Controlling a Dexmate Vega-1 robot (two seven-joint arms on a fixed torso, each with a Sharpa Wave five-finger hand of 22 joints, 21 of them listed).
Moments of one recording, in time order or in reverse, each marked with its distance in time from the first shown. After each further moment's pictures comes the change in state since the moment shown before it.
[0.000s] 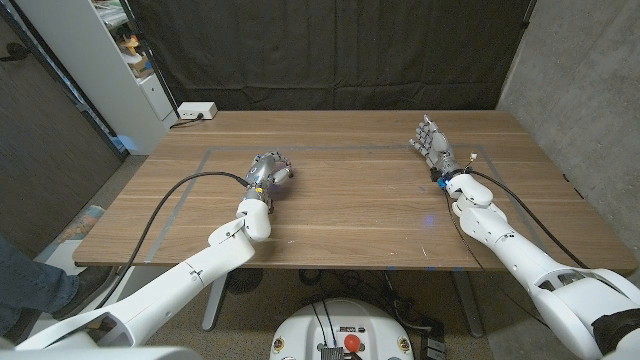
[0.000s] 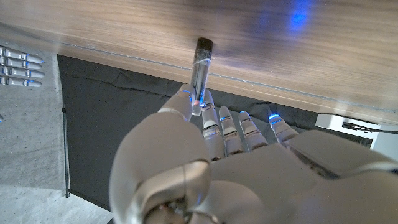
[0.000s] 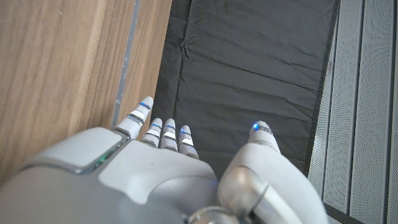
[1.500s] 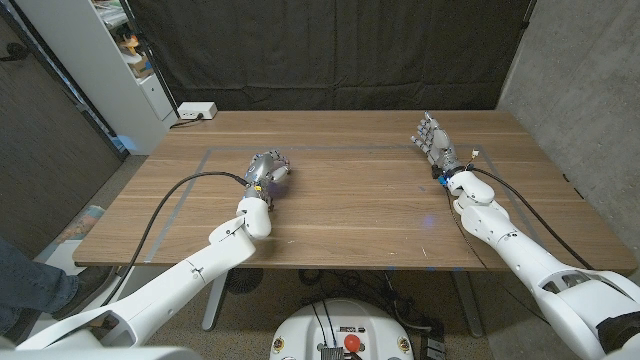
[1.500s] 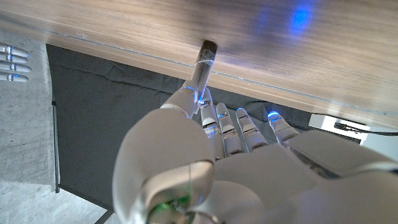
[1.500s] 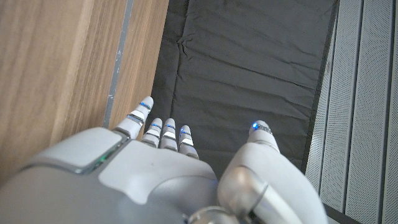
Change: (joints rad) left arm -0.006 -0.006 -0.009 0.006 -0.030 -0.007 0.015; left_hand 0.043 0.009 0.007 0.001 0.000 0.033 -0.005 -0.015 0.004 0.019 0.002 -0.008 0.000 0.020 -0.002 0.000 0.000 0.015 0.004 0.000 0.002; right arm -0.014 -0.019 0.003 -0.056 -0.008 -0.018 -0.030; right_hand 0.005 0.005 -0.003 -0.003 0.004 0.000 0.000 0.000 0.000 0.000 0.000 0.000 0.000 0.000 0.000 0.000 0.000 0.000 0.000 0.000 0.000
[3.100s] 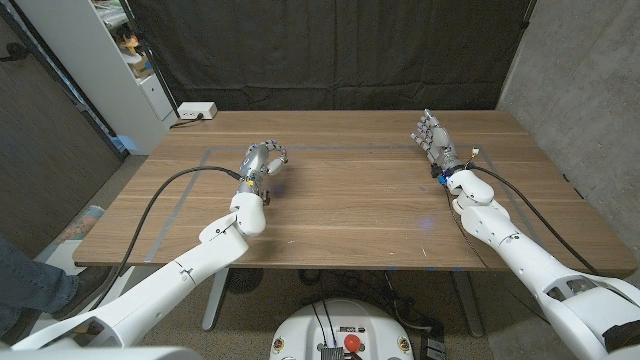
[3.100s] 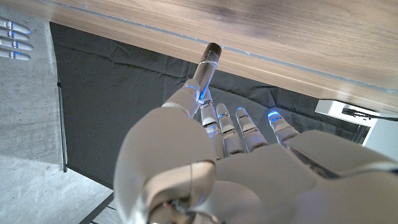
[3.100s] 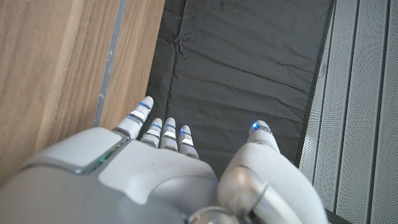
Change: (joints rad) left arm 0.045 0.037 -0.061 -0.093 -0.009 -0.038 0.013; left_hand 0.018 0.006 -0.004 0.004 0.000 0.004 0.004 -0.023 0.004 0.000 0.000 -0.015 0.000 0.002 0.018 -0.006 0.000 0.001 0.001 -0.008 0.001; right arm -0.031 -0.016 0.001 -0.077 -0.017 -0.009 -0.051; right_hand 0.000 0.000 -0.004 -0.004 0.000 0.005 -0.005 0.000 0.000 0.022 0.000 0.000 0.000 0.008 -0.003 0.000 0.000 0.005 0.005 0.000 0.000
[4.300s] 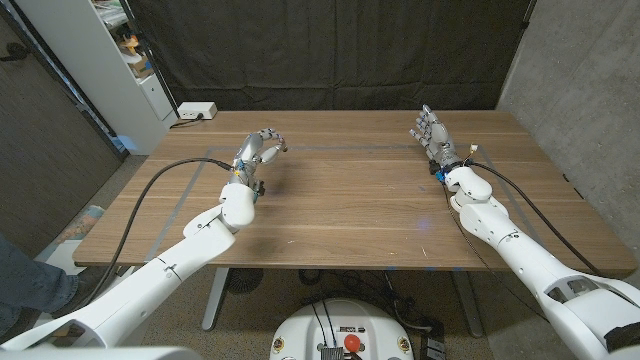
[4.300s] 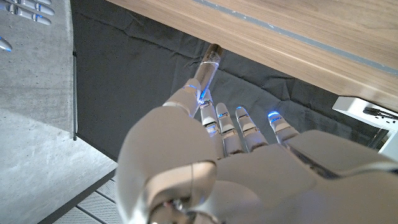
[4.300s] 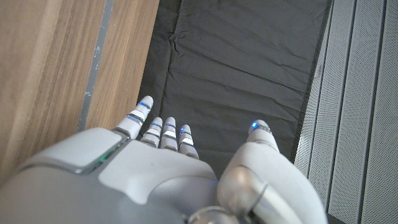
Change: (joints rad) left arm 0.028 0.045 -0.084 -0.062 -0.079 -0.104 -0.056; left_hand 0.010 0.000 -0.004 0.004 0.008 0.009 -0.002 -0.016 0.005 0.006 0.005 -0.007 0.000 0.000 0.000 0.000 0.000 -0.002 0.002 -0.004 0.000; right arm -0.008 -0.005 -0.005 -0.052 -0.017 -0.011 -0.039; right_hand 0.005 0.005 0.000 0.000 0.000 0.005 0.006 0.000 0.000 0.005 -0.005 0.000 0.000 0.005 0.005 0.000 0.000 0.000 0.000 0.000 0.000
